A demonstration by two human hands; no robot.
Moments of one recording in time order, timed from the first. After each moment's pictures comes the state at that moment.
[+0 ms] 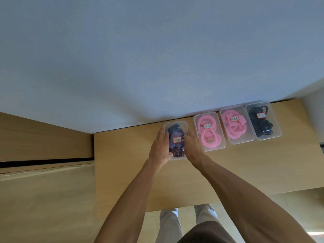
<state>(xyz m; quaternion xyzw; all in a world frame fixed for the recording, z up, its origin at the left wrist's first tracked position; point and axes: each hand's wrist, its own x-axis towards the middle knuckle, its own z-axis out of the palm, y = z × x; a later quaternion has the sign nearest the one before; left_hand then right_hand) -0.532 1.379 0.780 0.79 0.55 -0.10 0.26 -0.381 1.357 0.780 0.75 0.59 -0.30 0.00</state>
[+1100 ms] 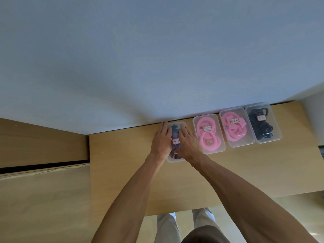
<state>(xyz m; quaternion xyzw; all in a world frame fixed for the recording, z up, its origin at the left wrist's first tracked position) -0.513 1.410 0.760 0.81 0.54 -0.06 0.21 -0.381 1.374 0.780 0.68 0.69 -0.25 0.06</state>
